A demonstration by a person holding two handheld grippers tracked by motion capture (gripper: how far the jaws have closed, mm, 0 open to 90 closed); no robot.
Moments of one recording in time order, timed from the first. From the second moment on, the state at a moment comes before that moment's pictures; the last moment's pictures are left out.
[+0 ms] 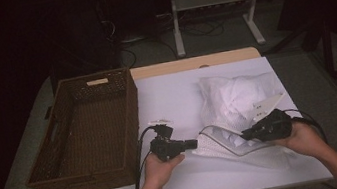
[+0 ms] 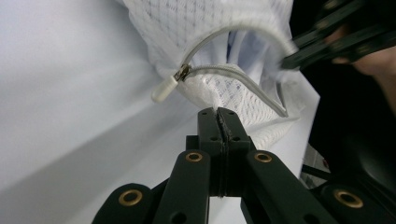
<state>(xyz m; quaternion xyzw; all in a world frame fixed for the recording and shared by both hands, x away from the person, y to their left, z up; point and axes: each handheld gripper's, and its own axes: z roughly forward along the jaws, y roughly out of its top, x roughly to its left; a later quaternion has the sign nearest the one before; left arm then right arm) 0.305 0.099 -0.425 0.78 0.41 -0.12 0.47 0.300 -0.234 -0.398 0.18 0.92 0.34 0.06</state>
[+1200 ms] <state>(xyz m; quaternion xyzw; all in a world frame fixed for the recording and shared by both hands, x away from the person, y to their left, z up) 0.306 0.085 -0.473 0.77 0.43 -0.18 0.43 0.323 -0.166 -0.359 0.13 0.91 0.38 0.08</state>
